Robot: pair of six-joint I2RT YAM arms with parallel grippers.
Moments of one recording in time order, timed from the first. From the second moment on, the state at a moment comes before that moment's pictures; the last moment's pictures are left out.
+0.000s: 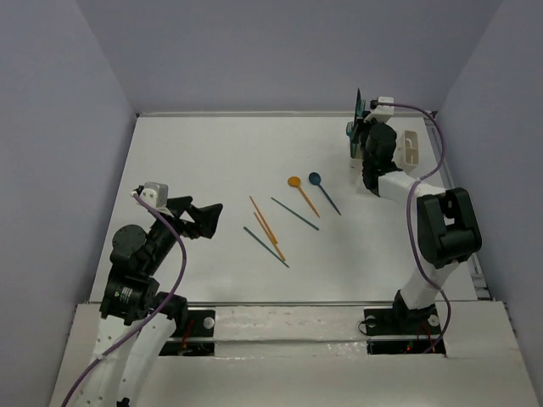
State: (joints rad) left arm -0.26 0.37 0.64 -0.29 0.21 -0.35; right arm 0.23 1.76 1.09 0.73 0.29 0.06
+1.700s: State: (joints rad) left arm -0.26 0.36 0.64 -0.29 0.21 -0.35; right arm 0.54 1.95 1.32 -0.21 -0.01 0.18
